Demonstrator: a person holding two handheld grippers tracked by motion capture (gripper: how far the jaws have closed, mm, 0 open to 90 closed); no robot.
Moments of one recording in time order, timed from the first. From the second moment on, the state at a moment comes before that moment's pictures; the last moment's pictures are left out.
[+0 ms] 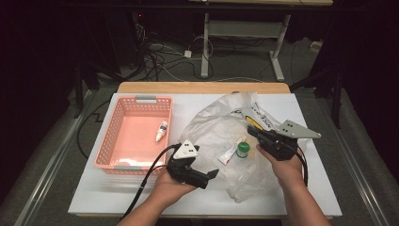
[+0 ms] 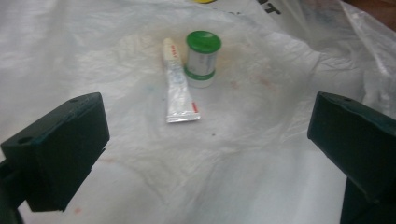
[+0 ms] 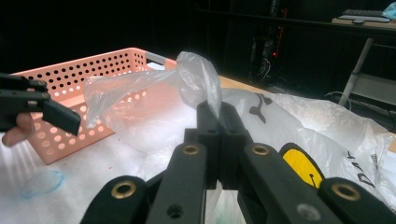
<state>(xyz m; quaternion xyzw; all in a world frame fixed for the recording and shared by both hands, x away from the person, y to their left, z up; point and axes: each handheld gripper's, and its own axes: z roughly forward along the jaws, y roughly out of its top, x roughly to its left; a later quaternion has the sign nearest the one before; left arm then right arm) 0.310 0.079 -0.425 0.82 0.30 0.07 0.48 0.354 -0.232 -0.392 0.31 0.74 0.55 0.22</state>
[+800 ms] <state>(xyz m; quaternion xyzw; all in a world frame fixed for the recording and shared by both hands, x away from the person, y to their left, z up) 0.325 0.169 -0.421 0.78 0.40 0.11 0.46 0.353 -0.235 -0.391 0.31 0.74 0.55 0.22</state>
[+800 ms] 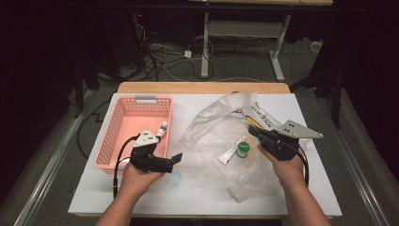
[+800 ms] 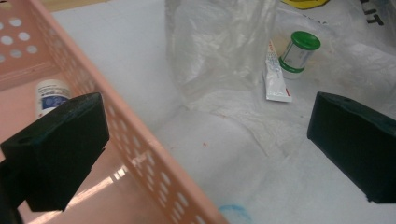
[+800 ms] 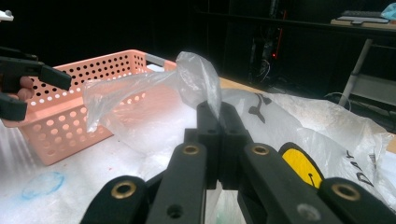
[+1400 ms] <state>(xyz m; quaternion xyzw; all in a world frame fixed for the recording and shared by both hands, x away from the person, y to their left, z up) 0.334 0.217 -0.420 0.76 0.46 0.14 0.44 0.353 -0.238 -0.391 0.31 0.74 0.55 0.22</state>
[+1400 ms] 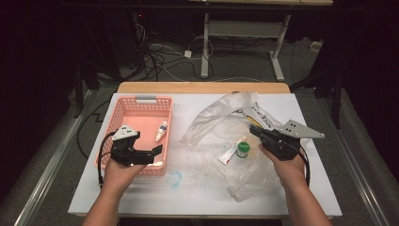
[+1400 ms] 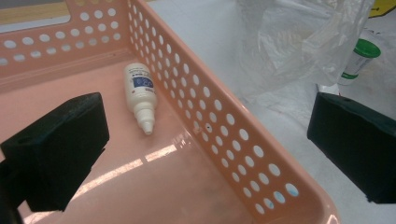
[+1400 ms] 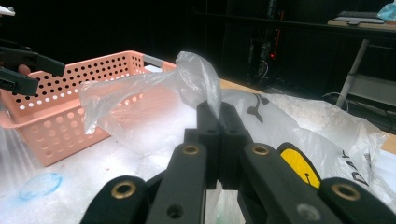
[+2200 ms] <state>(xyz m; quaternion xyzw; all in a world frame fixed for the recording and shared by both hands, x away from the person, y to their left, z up) 0.379 0.207 -0.394 0.75 0.46 0.15 0.44 0.353 -0.237 -0.388 0.31 0.74 0.56 0.23</state>
